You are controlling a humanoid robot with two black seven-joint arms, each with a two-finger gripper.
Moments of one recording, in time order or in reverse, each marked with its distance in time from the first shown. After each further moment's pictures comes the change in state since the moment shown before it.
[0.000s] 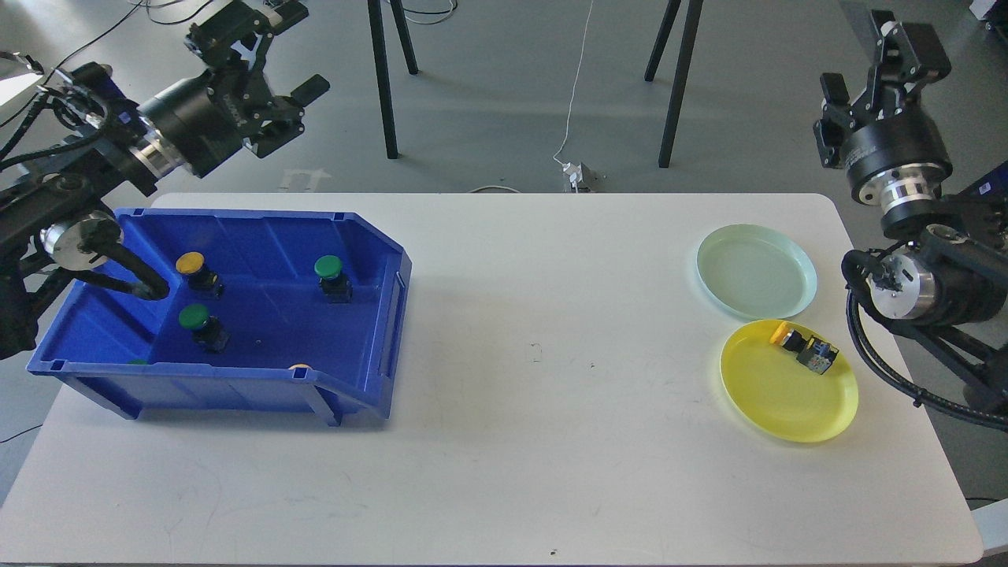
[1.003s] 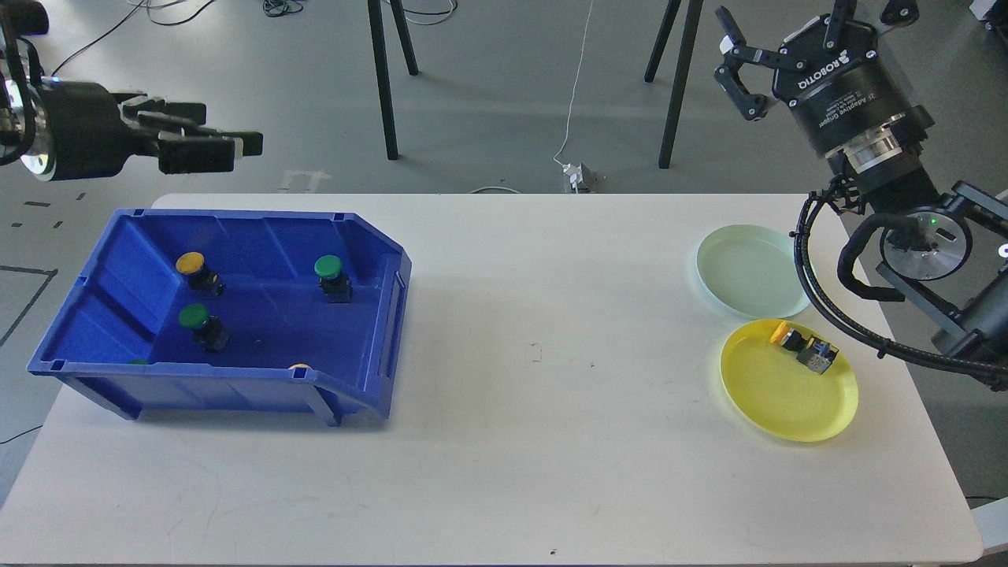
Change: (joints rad) left arm -0.127 0.358 0.051 -0.378 1.438 0.000 0.000; right arm 0.077 0.087 -0.051 -0.228 0.337 0.845 0.000
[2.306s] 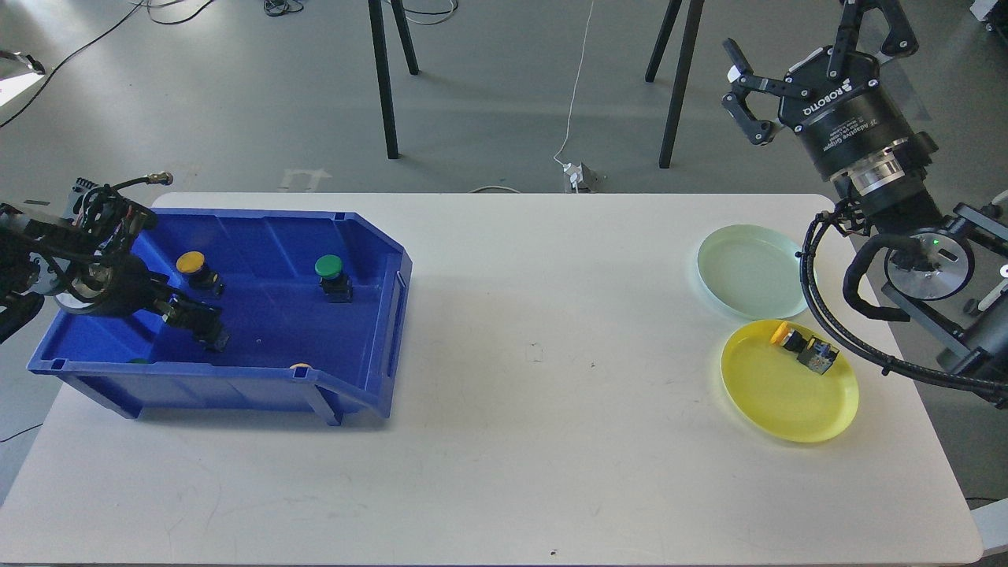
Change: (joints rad) left arm 0.097 -0.299 0.260 0.504 0.131 0.000 0.001; right arm -0.049 -0.006 -0.001 -0.010 -0.002 0.000 0.000
